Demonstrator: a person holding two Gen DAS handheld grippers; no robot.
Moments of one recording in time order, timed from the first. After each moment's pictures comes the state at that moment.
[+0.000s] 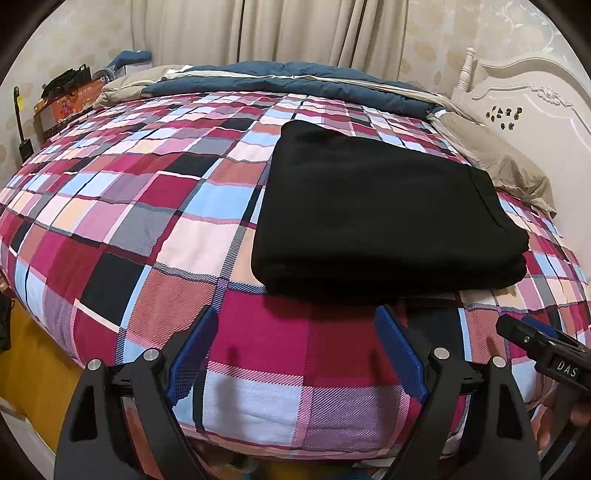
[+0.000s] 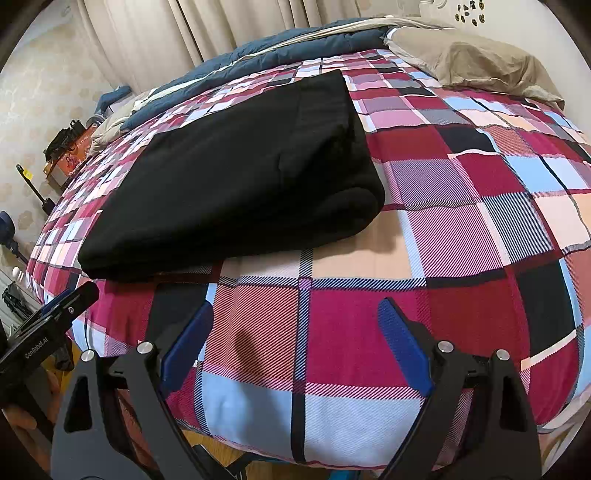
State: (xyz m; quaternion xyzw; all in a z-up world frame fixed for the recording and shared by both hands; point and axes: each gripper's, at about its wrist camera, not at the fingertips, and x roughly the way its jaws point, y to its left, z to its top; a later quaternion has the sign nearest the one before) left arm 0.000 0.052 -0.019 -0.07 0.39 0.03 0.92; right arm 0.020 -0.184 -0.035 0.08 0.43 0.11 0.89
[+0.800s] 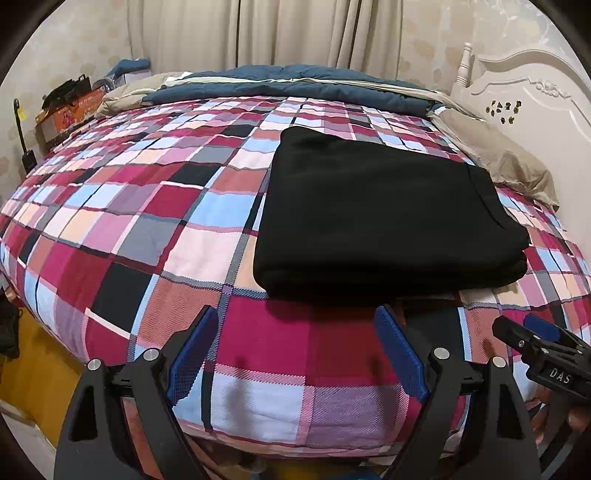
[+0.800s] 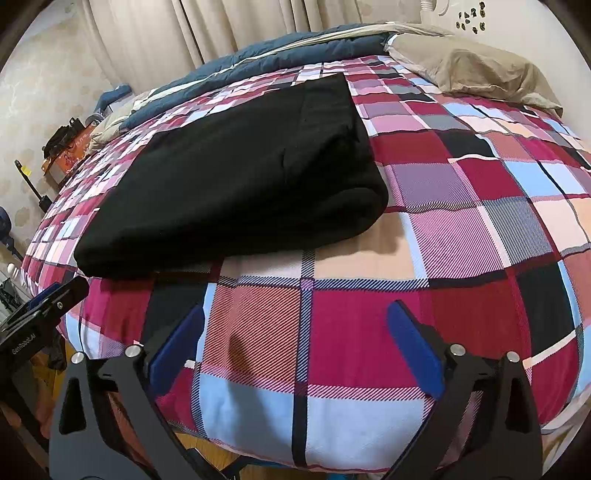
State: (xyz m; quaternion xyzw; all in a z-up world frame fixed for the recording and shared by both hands) left arm -0.001 0.046 -0.009 -0.05 0.39 0.03 0.92; right arm 0.017 -0.179 -0.037 0.07 0.42 0.11 0.90
